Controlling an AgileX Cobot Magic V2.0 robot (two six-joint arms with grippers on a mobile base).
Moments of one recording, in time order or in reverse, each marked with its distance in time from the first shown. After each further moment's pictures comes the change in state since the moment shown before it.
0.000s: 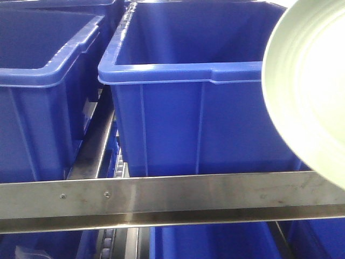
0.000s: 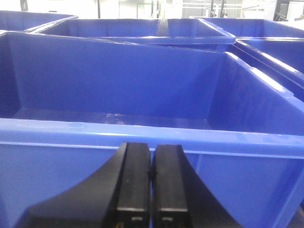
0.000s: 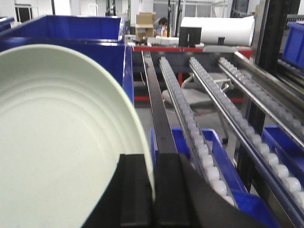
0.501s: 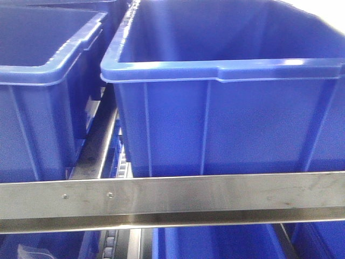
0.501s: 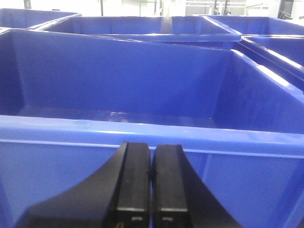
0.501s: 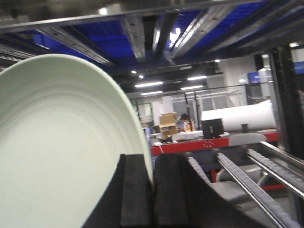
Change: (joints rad) left arm 0.000 0.000 0.000 0.000 0.000 0.000; right arm 0.000 0.035 -0.055 -0.160 -0.380 0.333
